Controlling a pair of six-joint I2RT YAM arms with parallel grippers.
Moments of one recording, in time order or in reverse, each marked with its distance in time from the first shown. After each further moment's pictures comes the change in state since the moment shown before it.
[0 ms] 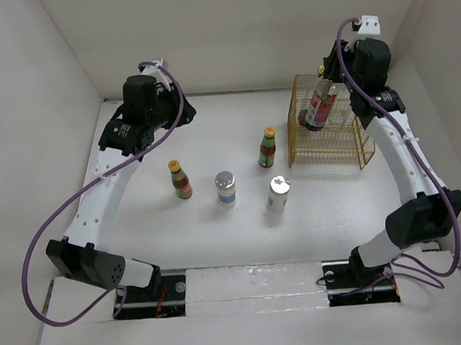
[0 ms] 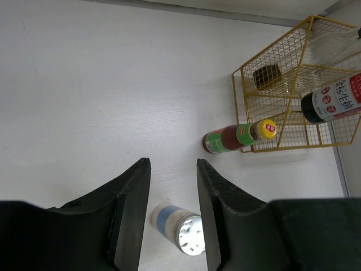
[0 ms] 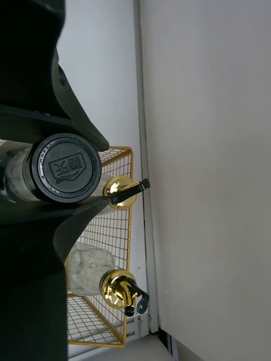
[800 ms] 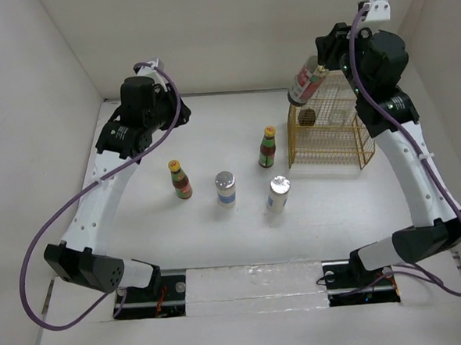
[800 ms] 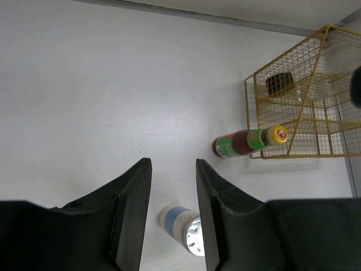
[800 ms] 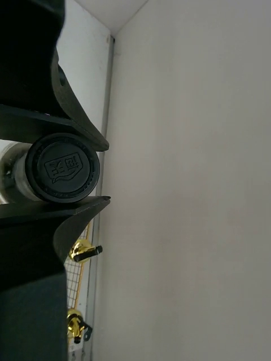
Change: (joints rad) left arm 0.000 -0.024 -0.002 -0.020 -0.068 0.000; right arm 0.150 -0.099 0.119 0.033 -0.017 -0.008
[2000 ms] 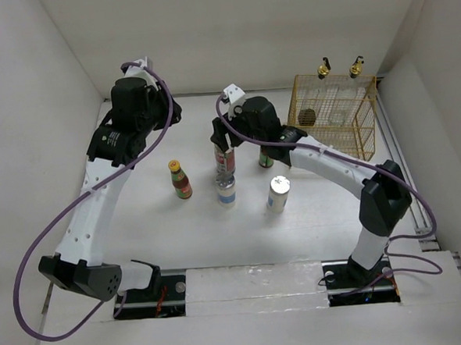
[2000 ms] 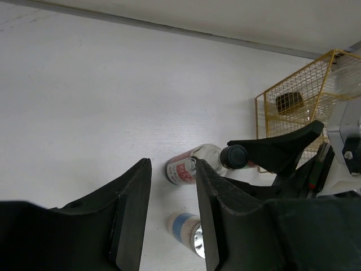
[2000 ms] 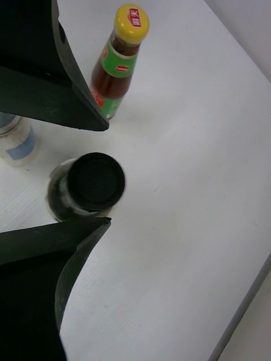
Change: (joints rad) left arm 0.000 -0.048 0.021 -0.024 -0.091 0.000; right arm 0.440 0.317 -0.288 0.140 -0.169 -0.053
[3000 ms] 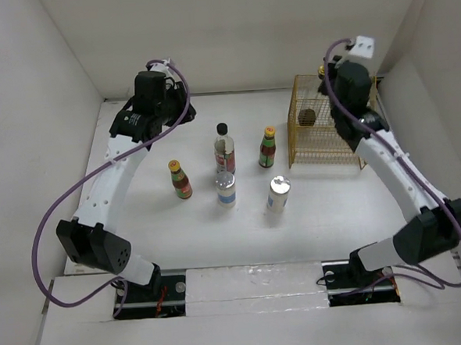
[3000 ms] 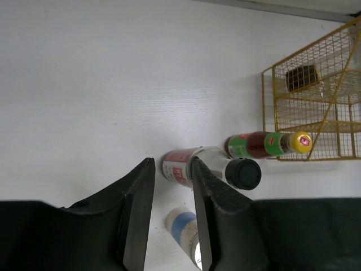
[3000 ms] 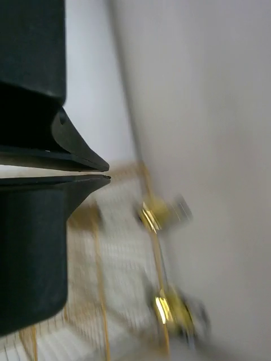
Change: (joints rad) left arm 0.000 0.188 0.032 0.018 0.118 0.015; right arm -0.487 -0.290 -0.027 0.013 0.535 0.118
